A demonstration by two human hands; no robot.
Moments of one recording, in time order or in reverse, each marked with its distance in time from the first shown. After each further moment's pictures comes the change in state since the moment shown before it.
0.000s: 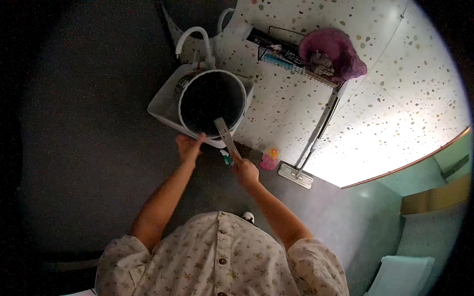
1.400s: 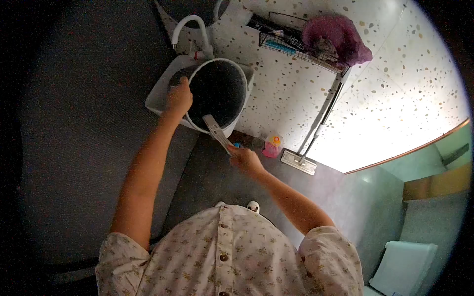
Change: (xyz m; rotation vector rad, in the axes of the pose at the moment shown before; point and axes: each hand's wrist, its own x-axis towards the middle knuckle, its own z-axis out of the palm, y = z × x) left_hand 0.082 0.139 -0.003 1.177 -0.284 0.432; right_hand 0.006 -0.003 0.004 0.435 -0.139 -0.220
